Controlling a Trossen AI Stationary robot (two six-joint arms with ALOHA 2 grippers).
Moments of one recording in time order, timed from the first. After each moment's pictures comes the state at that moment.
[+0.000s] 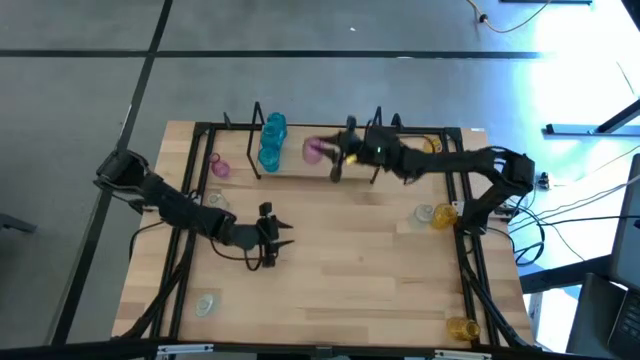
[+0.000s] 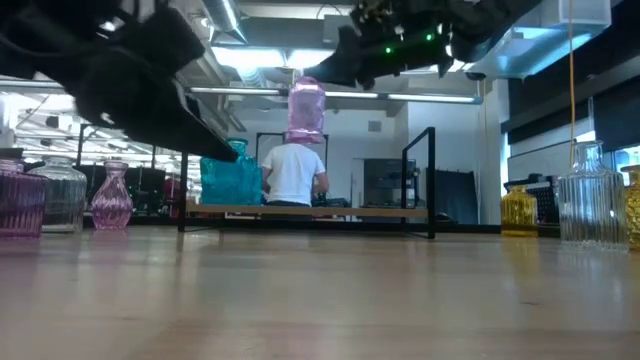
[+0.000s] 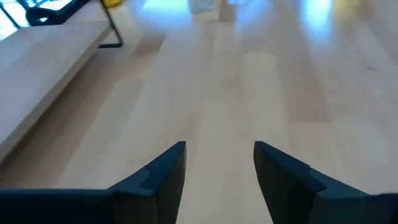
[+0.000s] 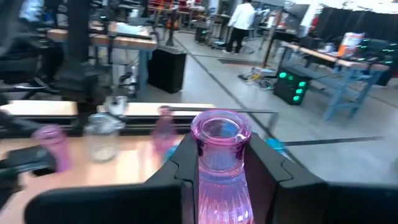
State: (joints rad) left arm -0.36 1.41 0.45 0.39 -0.52 -0.18; right arm -0.30 1.62 1.03 0.52 -0.04 -0.17
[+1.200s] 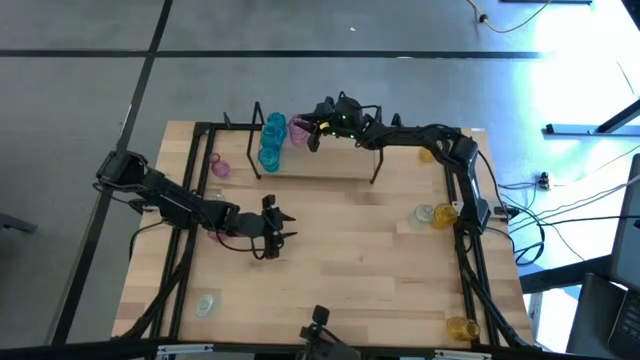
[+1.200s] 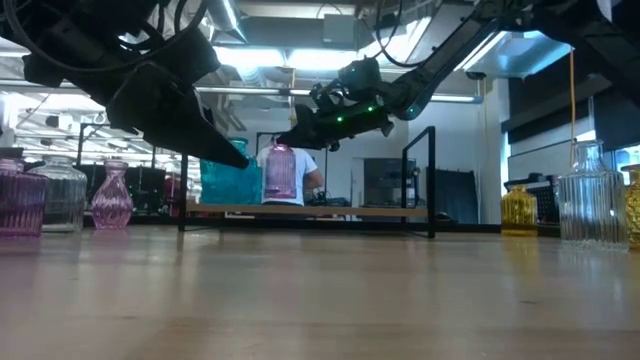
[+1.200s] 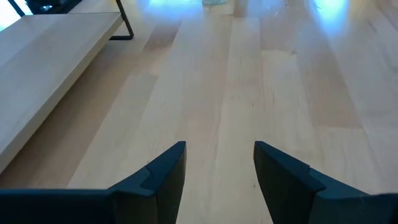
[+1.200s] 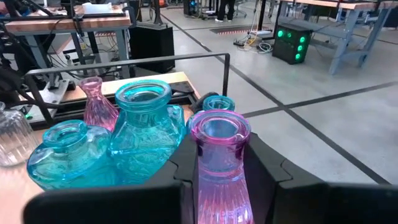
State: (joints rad) left arm -0.26 1.41 0.45 0.39 -0.42 -0.15; right arm -0.52 2.11 1.43 0.50 -0.23 -0.05
